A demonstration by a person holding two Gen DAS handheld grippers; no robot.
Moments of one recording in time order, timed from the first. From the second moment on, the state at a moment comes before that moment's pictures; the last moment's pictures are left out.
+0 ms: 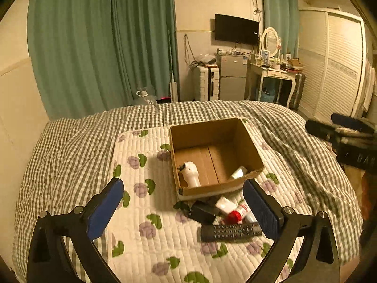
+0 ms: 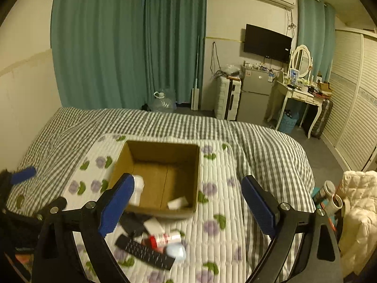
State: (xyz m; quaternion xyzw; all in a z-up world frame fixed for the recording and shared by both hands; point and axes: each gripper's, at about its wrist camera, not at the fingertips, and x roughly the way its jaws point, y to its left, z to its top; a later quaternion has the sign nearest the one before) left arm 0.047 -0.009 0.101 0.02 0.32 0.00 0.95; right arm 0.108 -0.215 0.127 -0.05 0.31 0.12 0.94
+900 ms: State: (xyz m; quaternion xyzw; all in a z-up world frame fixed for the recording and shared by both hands) left arm 0.054 0.040 -0.068 0.00 0.39 0.06 0.92; right arm 0.088 -0.123 -0.121 -0.20 0.46 0.18 0.84
